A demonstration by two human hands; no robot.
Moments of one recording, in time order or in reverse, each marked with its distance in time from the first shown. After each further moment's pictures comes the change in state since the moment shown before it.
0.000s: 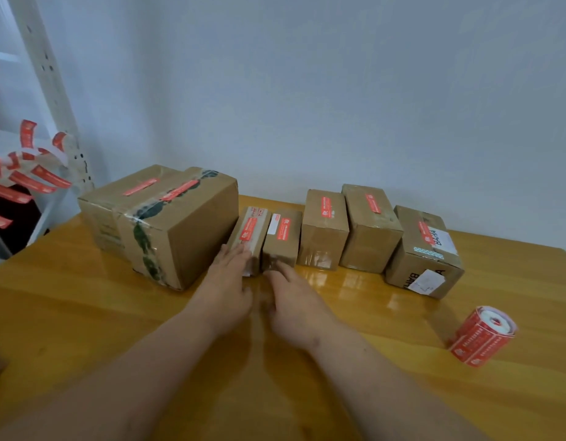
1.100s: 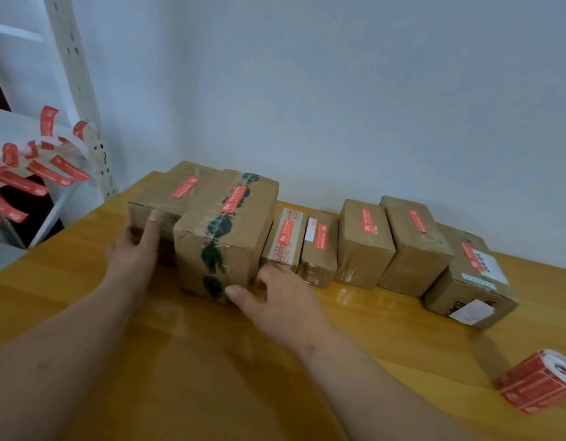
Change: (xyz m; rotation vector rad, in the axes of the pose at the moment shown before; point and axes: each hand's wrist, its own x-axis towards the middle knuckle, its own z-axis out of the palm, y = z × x) left_hand 0.035 -0.129 -0.086 -0.747 0.448 -0.623; right_hand 0.044 -0.062 0.003 0.059 0.074 -0.029
